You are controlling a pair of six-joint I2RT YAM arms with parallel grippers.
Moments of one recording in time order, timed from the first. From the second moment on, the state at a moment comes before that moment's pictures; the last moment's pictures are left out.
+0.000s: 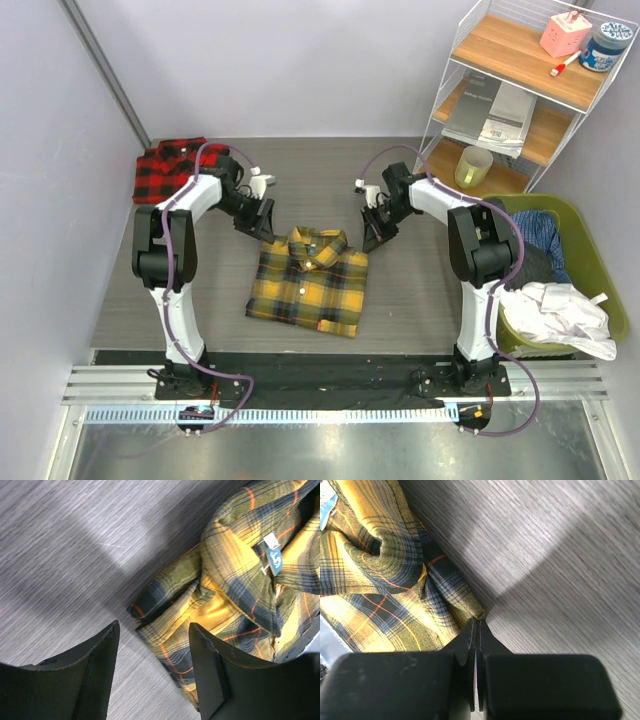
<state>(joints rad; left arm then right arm) -0.13 2.03 1.52 -0.86 0.64 0.33 0.30 2.06 1.48 -0.77 -0.60 -0.19</state>
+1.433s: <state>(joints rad) -0.09 2.13 1.60 -0.98 0.81 0.32 0.29 2.16 1.70 -0.86 -0.51 -0.32</state>
